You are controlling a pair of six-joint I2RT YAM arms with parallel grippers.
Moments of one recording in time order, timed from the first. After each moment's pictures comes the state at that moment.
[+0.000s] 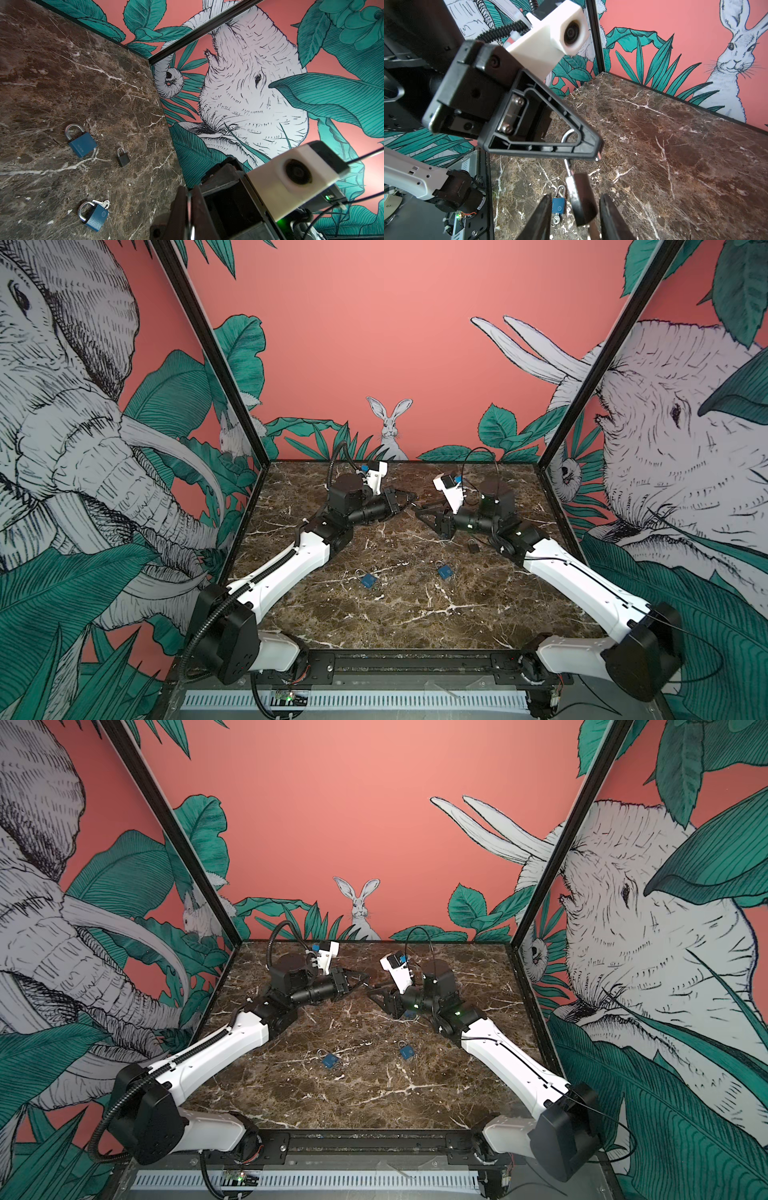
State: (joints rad) left arm -0.60 1.36 1.05 0.16 0.57 -1.02; right arm 0.56 1.28 1.05 -0.09 -0.58 0.10
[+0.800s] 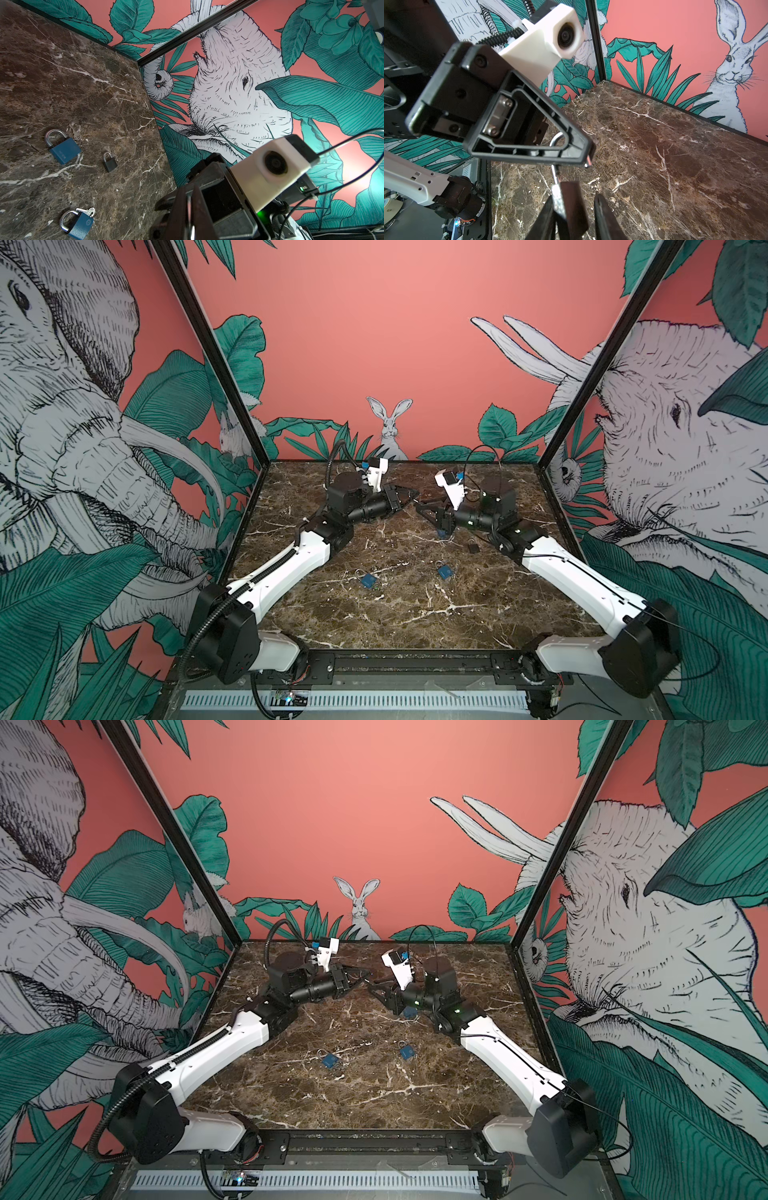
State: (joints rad) left arm -0.60 1.37 1.06 0.21 0.58 -1.07; right arm 0.54 1.30 1.05 -0.03 -0.61 0.11
